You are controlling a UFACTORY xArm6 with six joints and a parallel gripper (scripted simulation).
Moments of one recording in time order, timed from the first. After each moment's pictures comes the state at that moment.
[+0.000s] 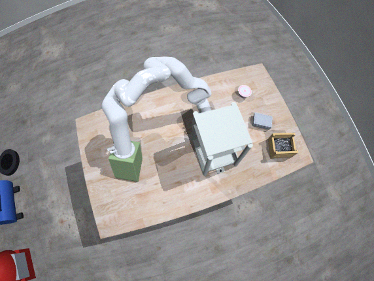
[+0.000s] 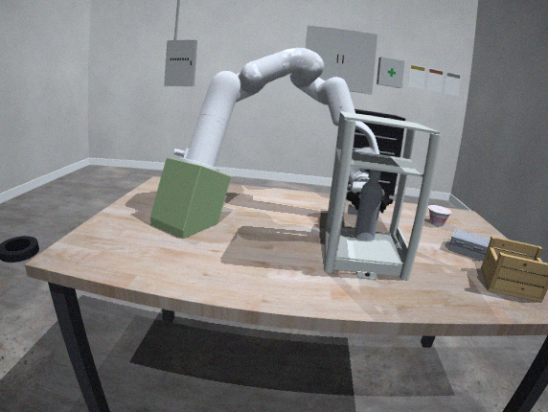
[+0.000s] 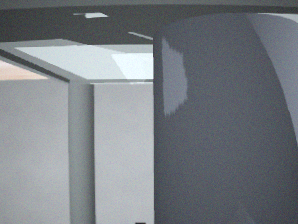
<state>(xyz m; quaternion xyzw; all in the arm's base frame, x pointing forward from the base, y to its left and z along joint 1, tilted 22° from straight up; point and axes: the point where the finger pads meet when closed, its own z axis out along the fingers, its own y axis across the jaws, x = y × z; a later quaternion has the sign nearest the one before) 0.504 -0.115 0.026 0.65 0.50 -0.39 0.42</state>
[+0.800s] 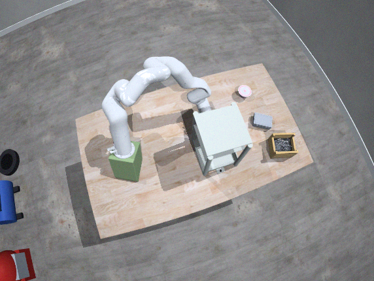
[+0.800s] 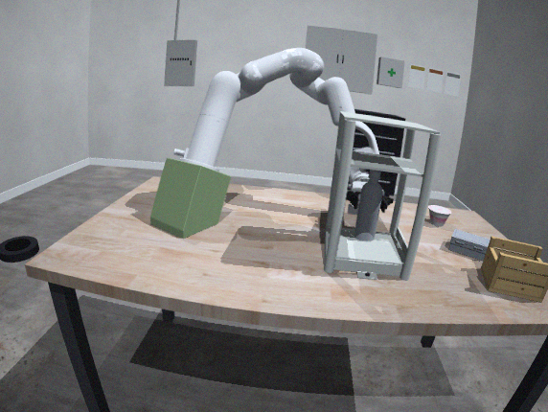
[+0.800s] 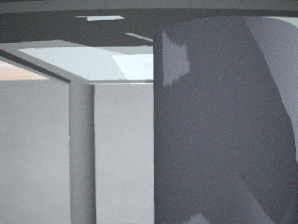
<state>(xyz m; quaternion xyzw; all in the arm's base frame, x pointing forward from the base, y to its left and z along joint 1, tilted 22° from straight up) 0.505 -0.112 0.027 0.65 0.50 -0.39 0.42</state>
